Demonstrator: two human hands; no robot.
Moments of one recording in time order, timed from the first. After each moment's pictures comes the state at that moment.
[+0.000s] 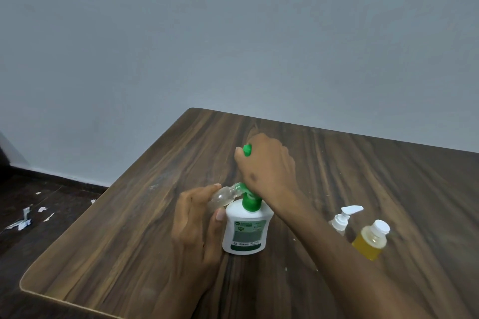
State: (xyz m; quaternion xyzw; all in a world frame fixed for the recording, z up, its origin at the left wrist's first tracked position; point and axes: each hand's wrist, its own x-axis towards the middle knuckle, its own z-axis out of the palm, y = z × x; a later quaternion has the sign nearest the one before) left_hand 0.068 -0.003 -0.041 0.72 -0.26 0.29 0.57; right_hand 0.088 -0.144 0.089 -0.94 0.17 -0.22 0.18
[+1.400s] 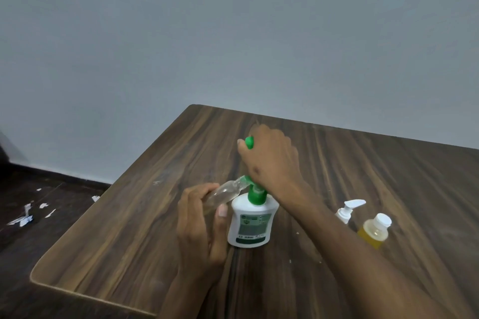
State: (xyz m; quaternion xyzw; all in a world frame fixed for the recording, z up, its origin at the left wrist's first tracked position) left_hand 0.066 -0.002 -0.042 0.71 -0.25 0.33 0.57; right_hand 0.090 -0.140 0.093 -0.95 0.16 -0.23 0.15
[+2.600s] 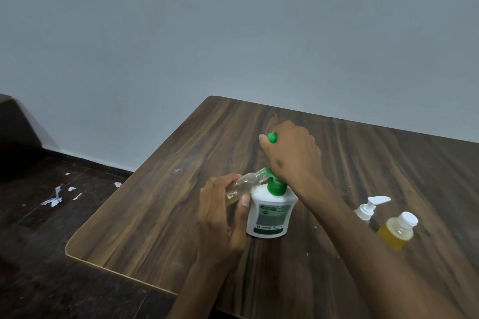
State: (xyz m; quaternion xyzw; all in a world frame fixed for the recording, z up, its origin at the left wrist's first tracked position) left_hand 0.070 -0.001 -0.050 0.70 -0.28 0.34 0.56; right_hand 0.091 -0.140 0.087 -0.94 0.19 -0.22 0.16
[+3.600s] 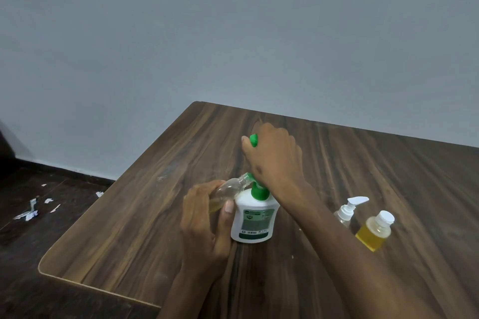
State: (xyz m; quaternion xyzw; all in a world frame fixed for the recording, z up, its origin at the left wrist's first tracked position) left_hand 0.068 -0.001 -0.048 0.71 -0.27 0.34 0.56; right_hand 0.085 -0.136 0.094 -0.95 0.17 -0.21 0.14
